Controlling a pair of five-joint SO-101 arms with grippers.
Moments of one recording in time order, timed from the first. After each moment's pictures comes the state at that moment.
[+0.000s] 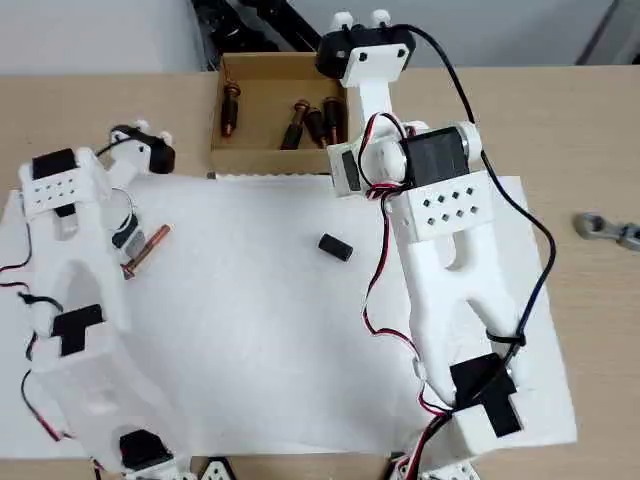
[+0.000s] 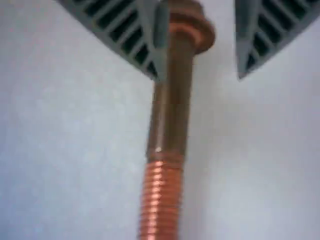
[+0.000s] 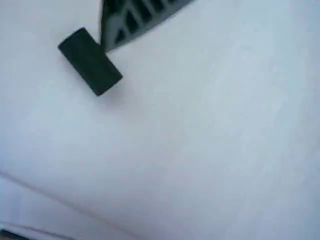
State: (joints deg) left arm -22.8 26.1 -11.8 88.5 -42.4; right arm -20.8 1.9 -27.8 90.5 -5.7
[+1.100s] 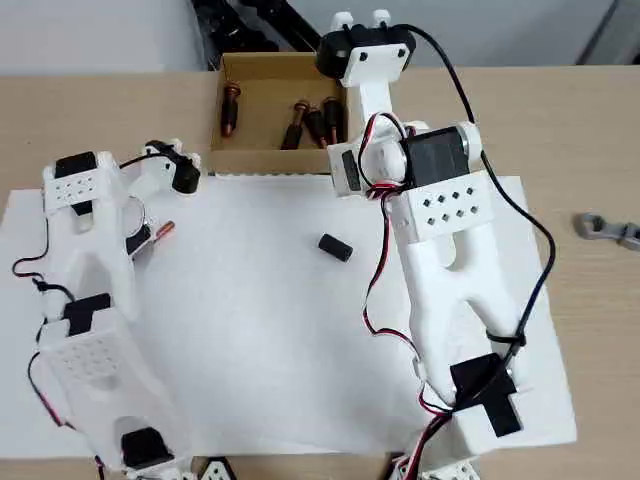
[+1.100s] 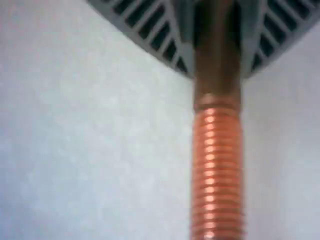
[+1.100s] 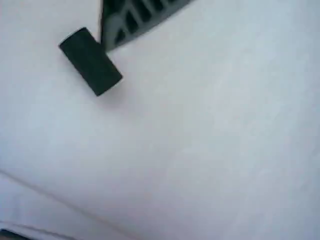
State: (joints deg) left arm -20.4 29.1 -13.7 88.0 -53.8; right arm -20.8 1.9 -27.8 90.5 -5.7
